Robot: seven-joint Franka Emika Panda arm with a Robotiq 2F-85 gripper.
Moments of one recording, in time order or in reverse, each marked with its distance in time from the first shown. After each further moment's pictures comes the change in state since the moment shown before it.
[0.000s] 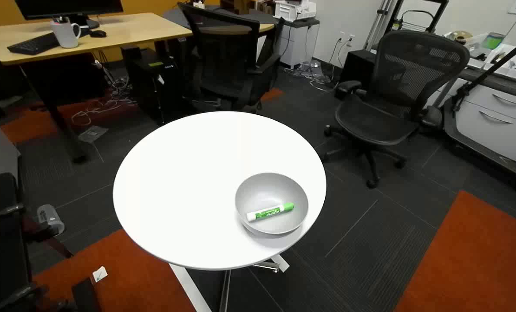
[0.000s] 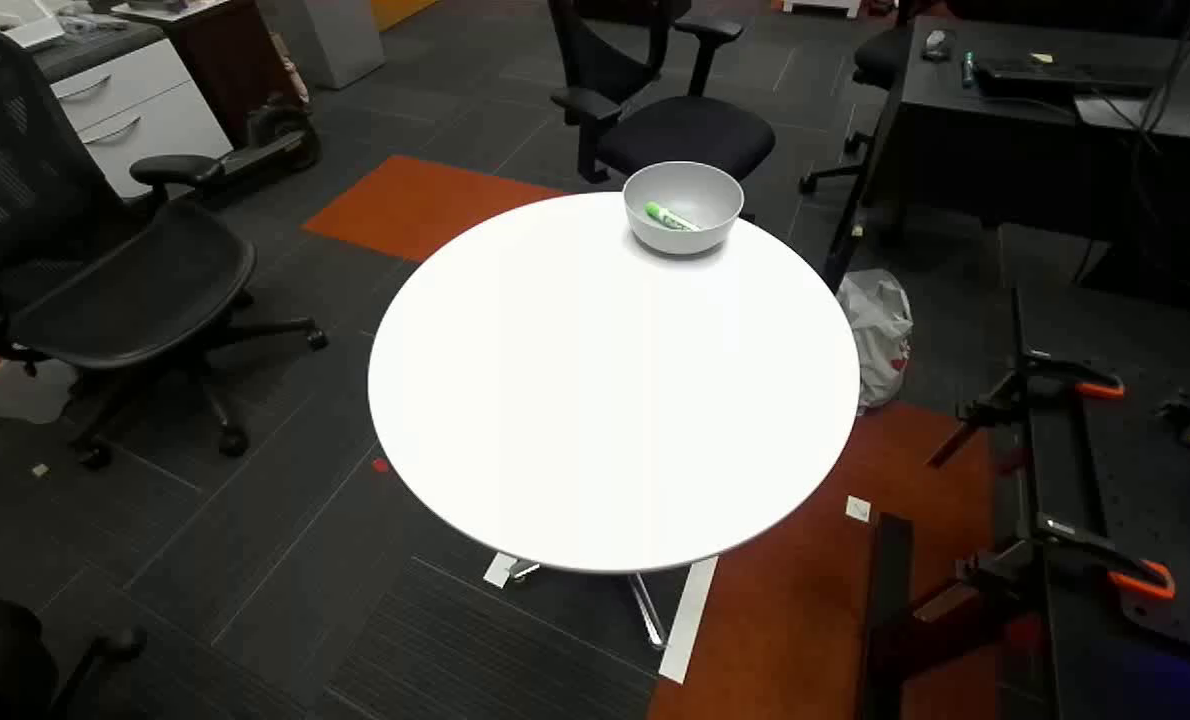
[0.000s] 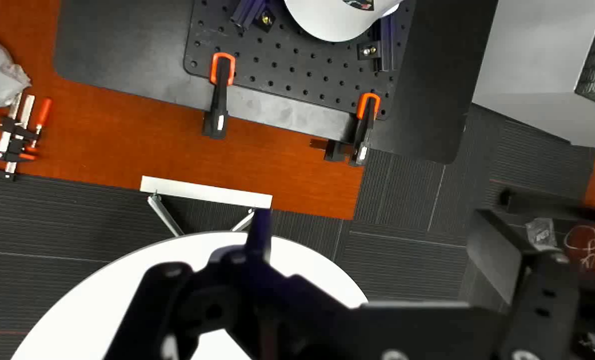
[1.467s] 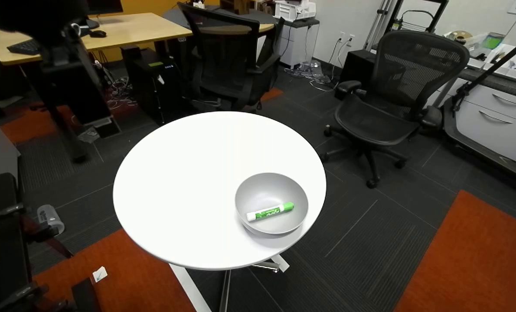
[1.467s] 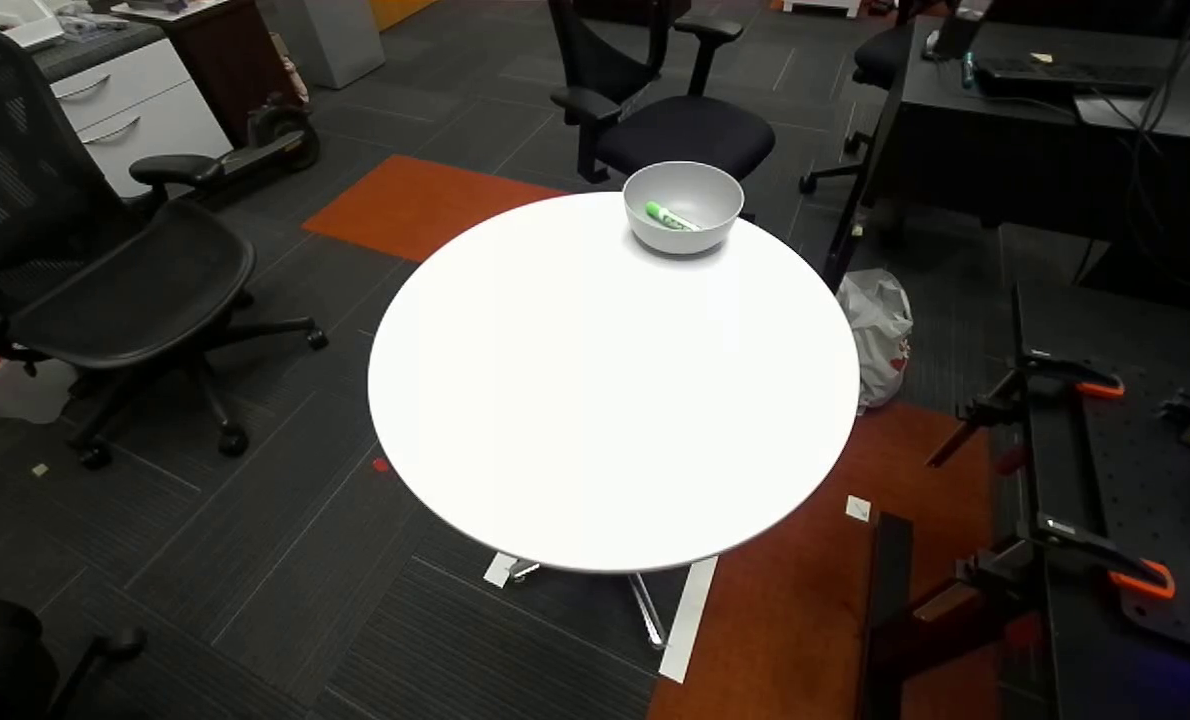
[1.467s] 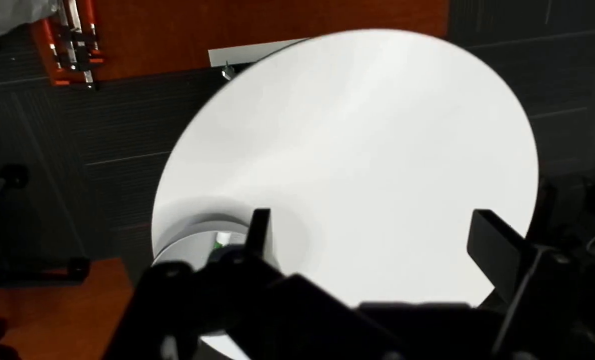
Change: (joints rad) arm -0.027 0.376 0.010 0.037 0.102 0.666 0.203
